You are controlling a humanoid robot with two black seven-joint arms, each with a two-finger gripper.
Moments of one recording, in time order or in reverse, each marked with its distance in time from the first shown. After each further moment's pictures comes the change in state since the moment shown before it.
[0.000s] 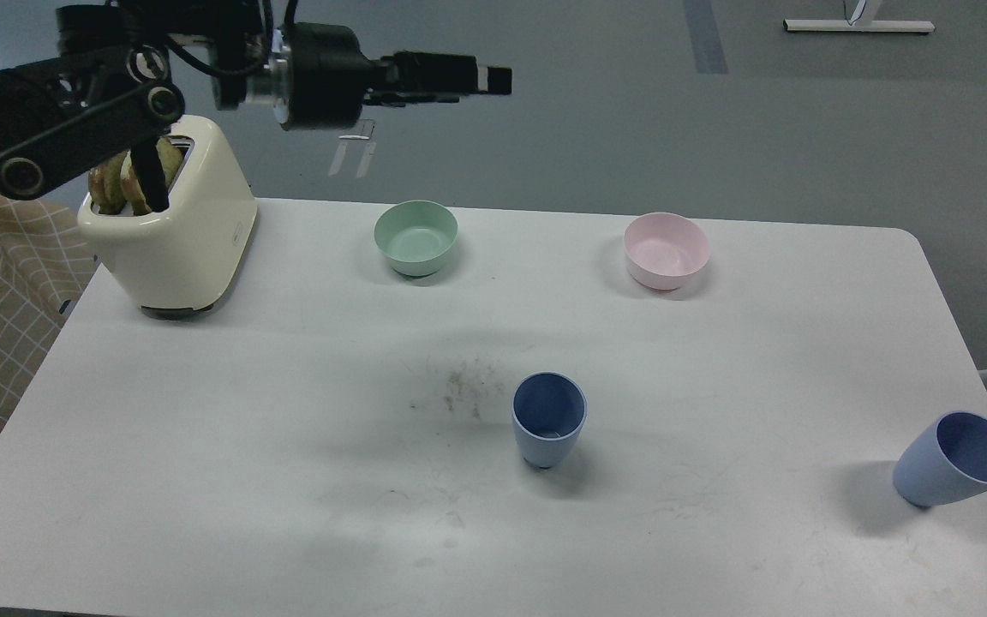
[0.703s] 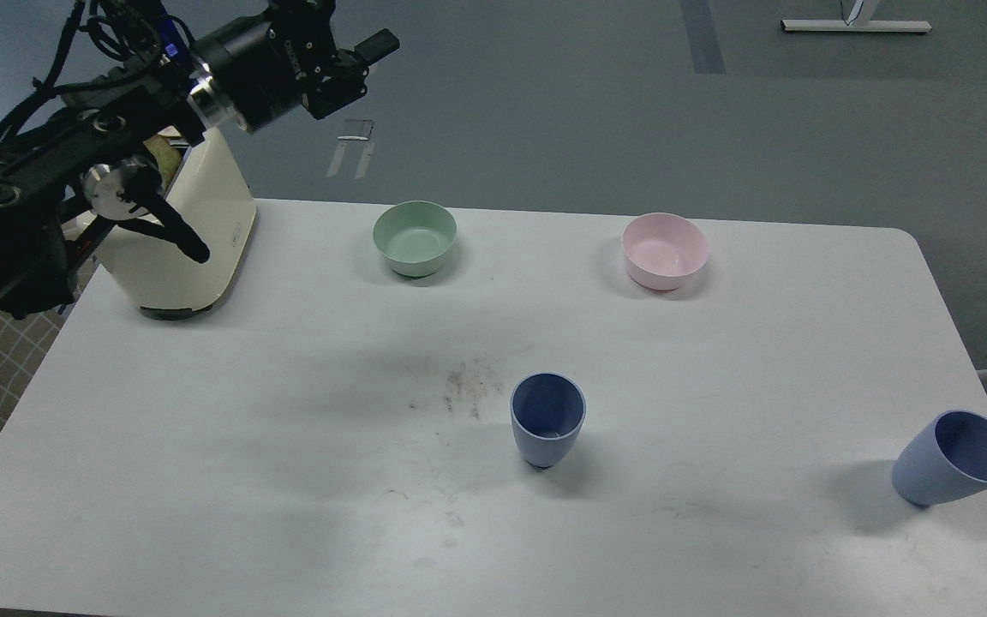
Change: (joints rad) left arm 0.224 -0.103 -0.185 0.088 -0.397 0.000 -0.004; right arm -0.162 -0.720 -0.187 0.483 -0.706 0.000 0.000
